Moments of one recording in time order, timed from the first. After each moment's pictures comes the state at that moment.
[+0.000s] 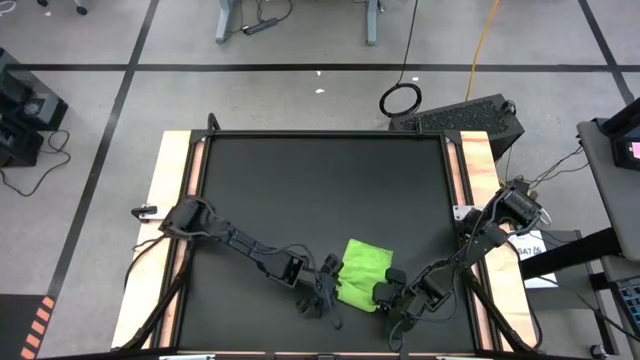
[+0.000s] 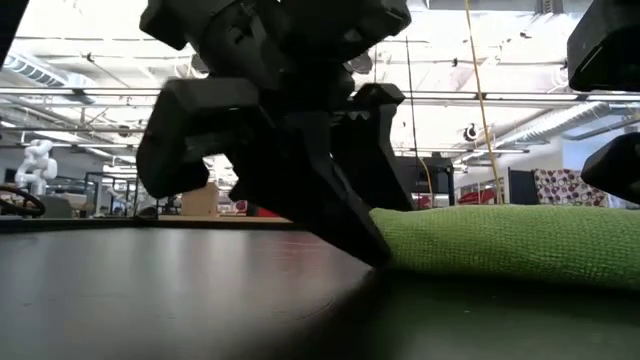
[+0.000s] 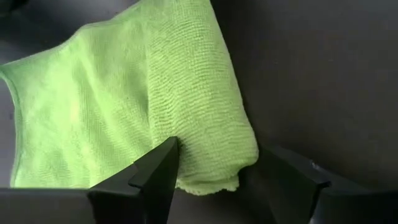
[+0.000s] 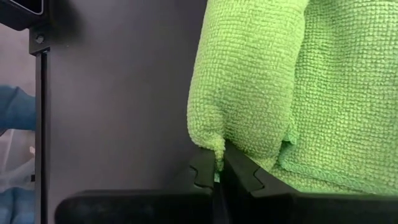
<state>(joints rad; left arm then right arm) -0.40 2.10 1.34 -0.11 -0.10 0.40 0.76 1.76 0.86 -0.14 0.23 0.98</state>
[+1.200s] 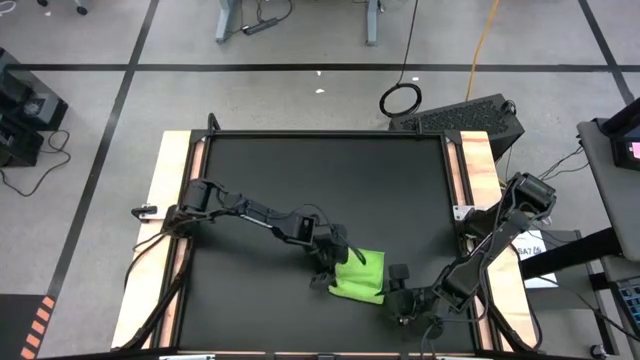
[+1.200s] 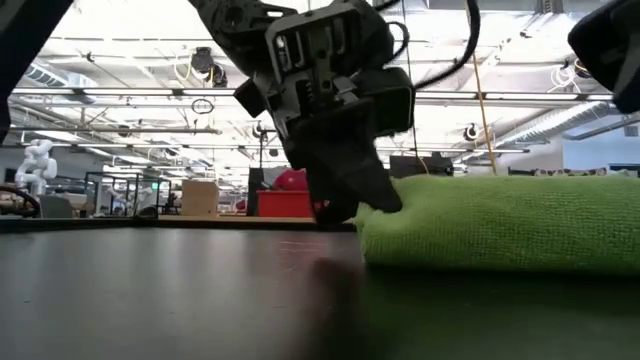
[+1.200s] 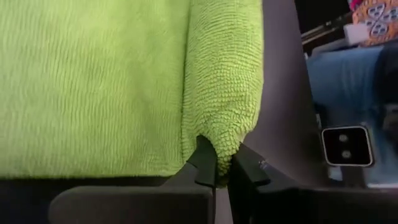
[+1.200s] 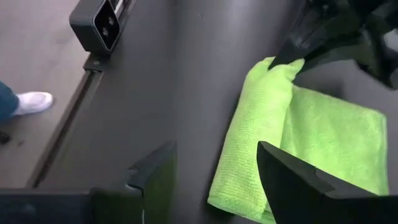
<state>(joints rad) -0.14 2.12 1.34 -0.10 0.60 -0.33 0.88 1.58 0.86 -0.19 0.54 0.56</state>
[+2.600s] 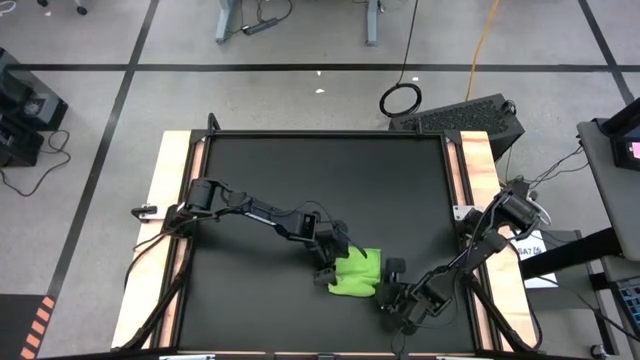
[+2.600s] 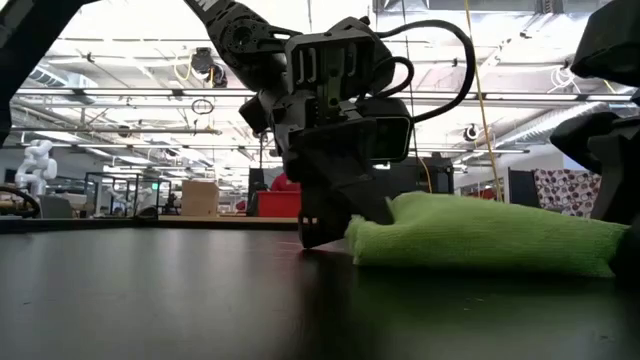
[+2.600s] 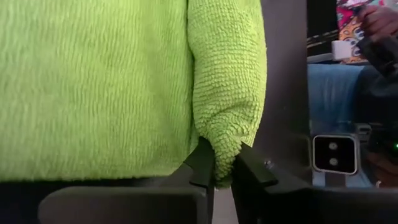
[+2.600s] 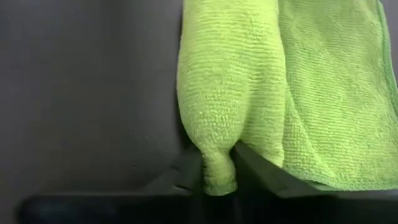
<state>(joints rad) -0.10 2.16 1.33 -0.09 0.68 -0.46 0.80 1.80 0.86 -0.27 0.55 0.76</state>
